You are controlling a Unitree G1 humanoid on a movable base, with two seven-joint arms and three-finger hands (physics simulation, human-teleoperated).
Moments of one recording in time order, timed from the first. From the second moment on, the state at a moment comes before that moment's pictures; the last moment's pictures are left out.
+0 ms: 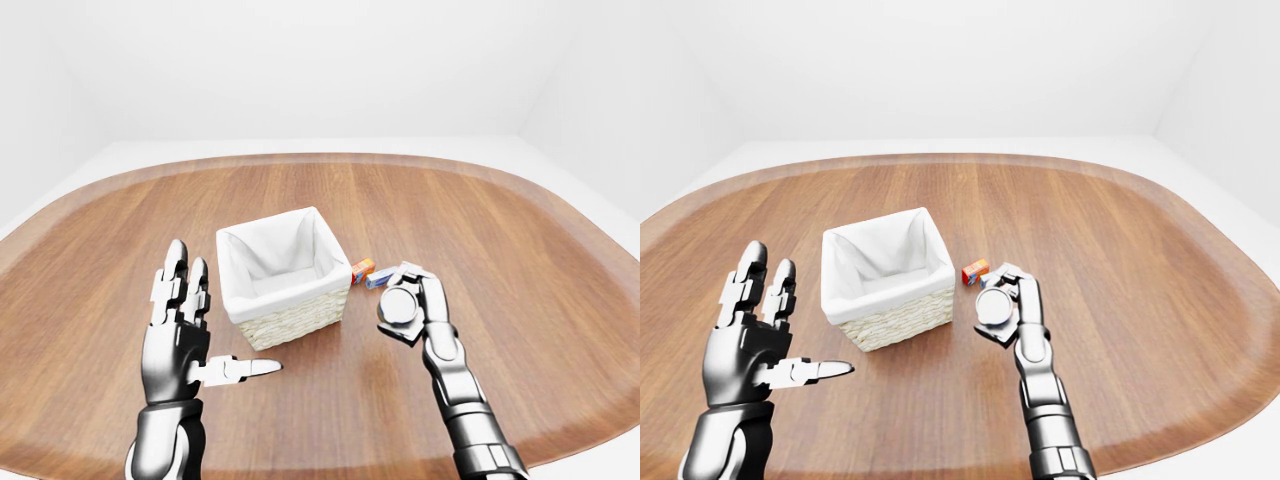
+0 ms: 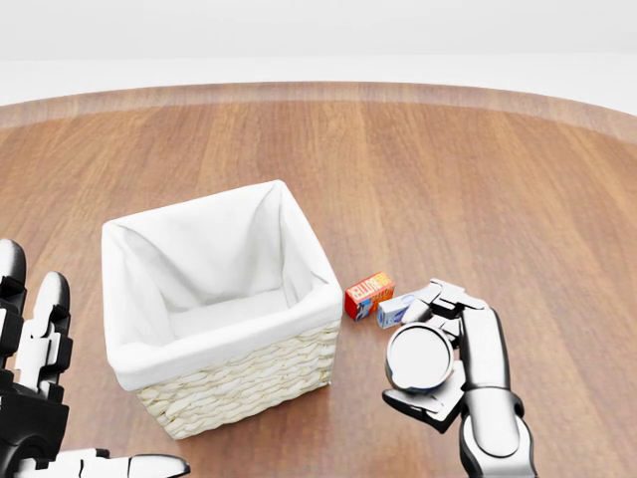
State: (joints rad) left arm 0.35 -0.04 0.10 -0.63 -0.11 0.01 -0.12; right arm -0.19 -0.05 -0.06 0.33 -0.17 -0.06 -0.12
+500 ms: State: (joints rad) left arm 0.34 -0.04 0.10 -0.63 -0.12 0.01 -0.12; right arm -0.17 -0.04 -0.06 0.08 -0.15 0.08 -0.10
